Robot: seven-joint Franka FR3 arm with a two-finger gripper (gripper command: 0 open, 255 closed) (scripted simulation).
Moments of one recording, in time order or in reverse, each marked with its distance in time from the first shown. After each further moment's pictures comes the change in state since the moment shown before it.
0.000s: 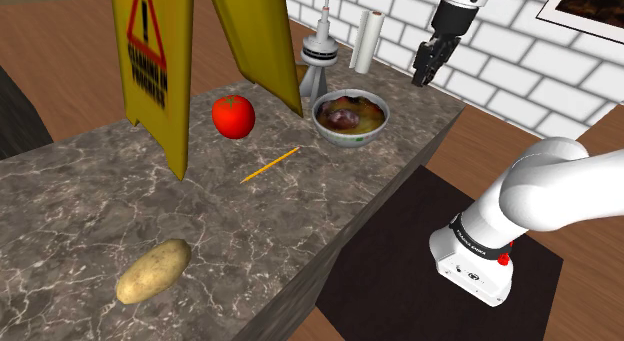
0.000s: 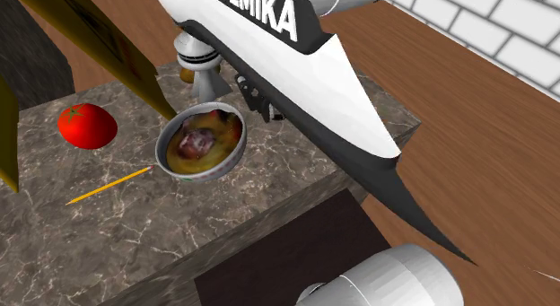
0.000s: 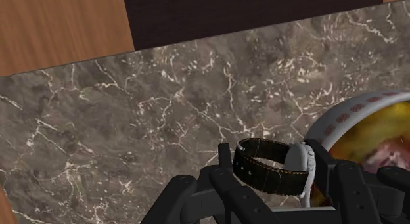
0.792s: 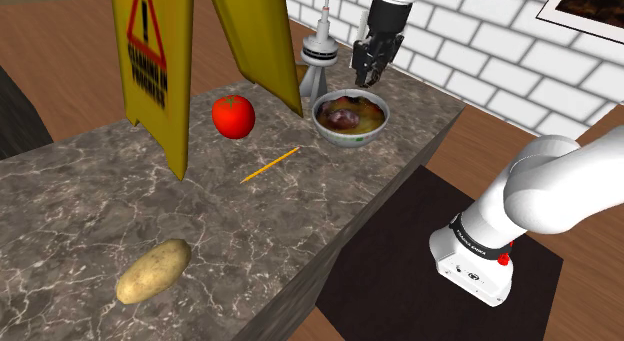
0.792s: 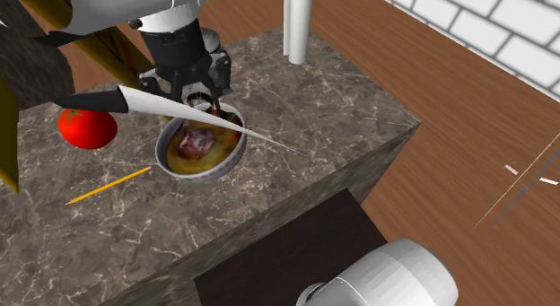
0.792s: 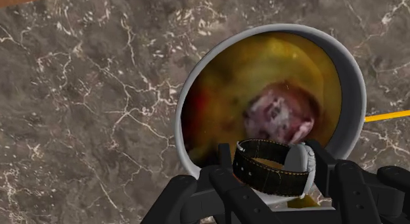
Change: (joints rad) arm 0.095 0.270 0.190 0.177 0.112 0.091 0.226
